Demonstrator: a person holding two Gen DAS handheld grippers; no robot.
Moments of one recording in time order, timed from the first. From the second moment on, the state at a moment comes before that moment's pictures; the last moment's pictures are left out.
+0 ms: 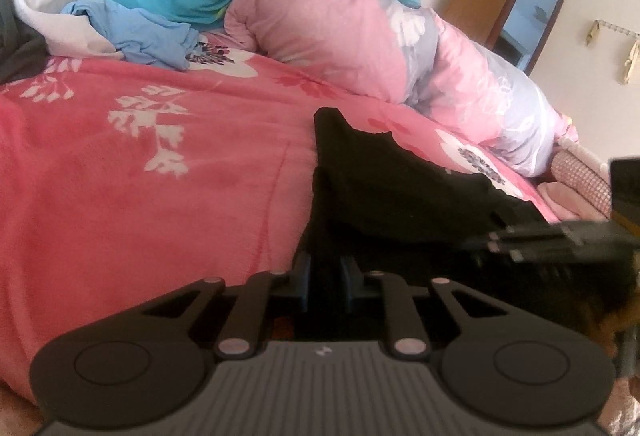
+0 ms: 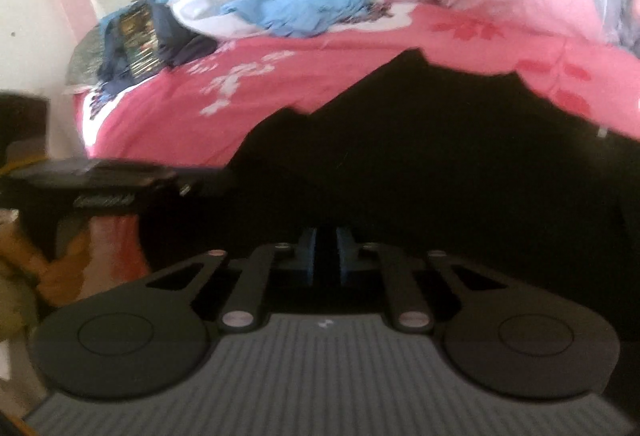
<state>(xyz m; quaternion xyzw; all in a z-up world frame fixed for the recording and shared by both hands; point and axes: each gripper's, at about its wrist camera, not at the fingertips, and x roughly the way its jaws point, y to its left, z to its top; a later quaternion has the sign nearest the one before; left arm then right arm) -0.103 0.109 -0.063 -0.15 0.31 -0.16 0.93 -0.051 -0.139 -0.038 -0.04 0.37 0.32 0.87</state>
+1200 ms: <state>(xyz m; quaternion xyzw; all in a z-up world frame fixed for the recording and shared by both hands) -0.103 0.121 -0.069 -0.18 0.30 -0.18 0.92 0.067 -0.142 -0.013 0.13 0.32 0.28 0.89</state>
